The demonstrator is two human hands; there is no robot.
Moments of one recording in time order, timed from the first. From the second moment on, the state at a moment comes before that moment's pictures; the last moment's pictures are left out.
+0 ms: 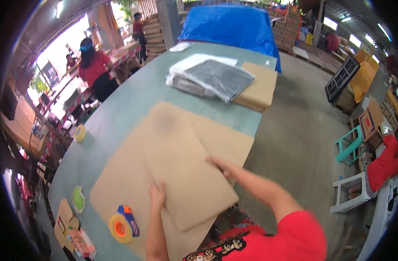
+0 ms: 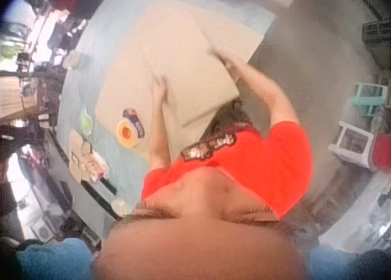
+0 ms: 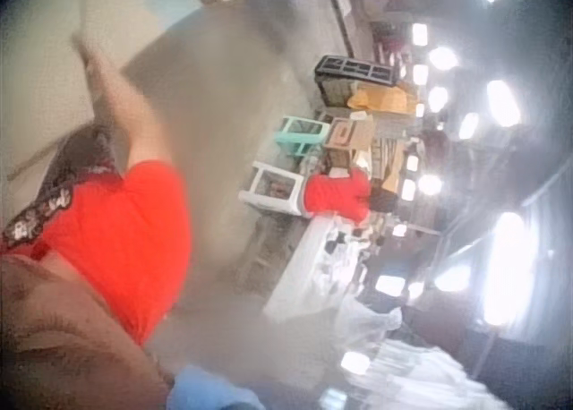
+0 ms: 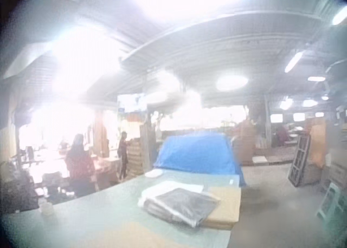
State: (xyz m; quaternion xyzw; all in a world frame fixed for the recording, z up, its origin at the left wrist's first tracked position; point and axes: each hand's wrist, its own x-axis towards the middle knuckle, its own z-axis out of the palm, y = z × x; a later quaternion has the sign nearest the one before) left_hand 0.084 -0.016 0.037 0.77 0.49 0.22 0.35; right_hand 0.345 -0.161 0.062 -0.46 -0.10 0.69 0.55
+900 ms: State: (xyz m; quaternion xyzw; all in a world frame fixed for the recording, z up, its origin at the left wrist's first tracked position) left_hand 0.599 0.024 0.109 0.42 0.38 0.40 0.72; right_hand 0.758 -0.315 0.161 -0.34 -0.08 0.20 0.92
